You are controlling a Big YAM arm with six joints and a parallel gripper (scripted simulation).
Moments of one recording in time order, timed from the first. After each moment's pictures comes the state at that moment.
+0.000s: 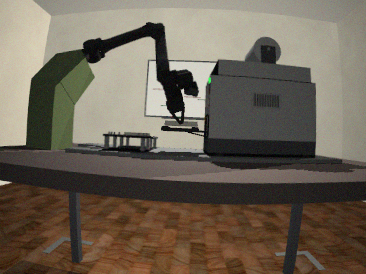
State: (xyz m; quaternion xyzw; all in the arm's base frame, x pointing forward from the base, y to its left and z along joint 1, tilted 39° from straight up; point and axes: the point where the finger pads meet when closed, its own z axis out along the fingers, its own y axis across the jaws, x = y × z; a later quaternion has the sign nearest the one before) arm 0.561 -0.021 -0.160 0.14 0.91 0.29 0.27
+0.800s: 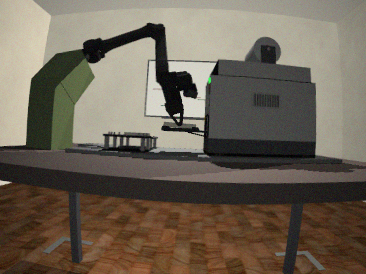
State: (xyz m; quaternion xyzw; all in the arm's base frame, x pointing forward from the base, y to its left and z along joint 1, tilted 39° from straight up) arm 0.558 -0.017 -0.168 0.14 0.91 0.29 0.26
